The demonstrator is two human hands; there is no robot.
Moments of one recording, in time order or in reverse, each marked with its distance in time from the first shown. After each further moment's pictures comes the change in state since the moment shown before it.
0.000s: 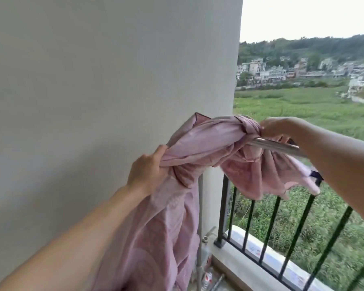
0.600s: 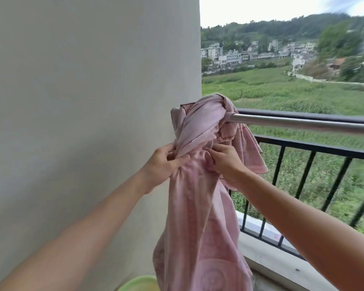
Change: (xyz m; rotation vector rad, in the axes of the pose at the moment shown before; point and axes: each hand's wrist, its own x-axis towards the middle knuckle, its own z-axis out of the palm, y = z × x) left_hand -0.011 0.044 -0.004 -1.131 -0.624 -0.227; right_hand -0.134 -0.096 0.150 1.479 0.226 -0.091
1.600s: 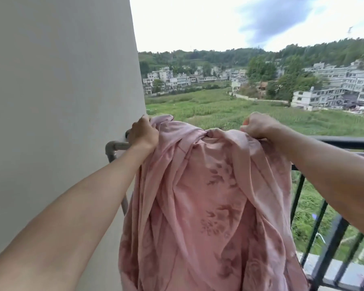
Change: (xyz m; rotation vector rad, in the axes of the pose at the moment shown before) left_hand 0.201 0.073 0.092 0.759 0.557 0.155; right_hand 0.066 -0.136 -0.273 -1.368 0.394 0.153
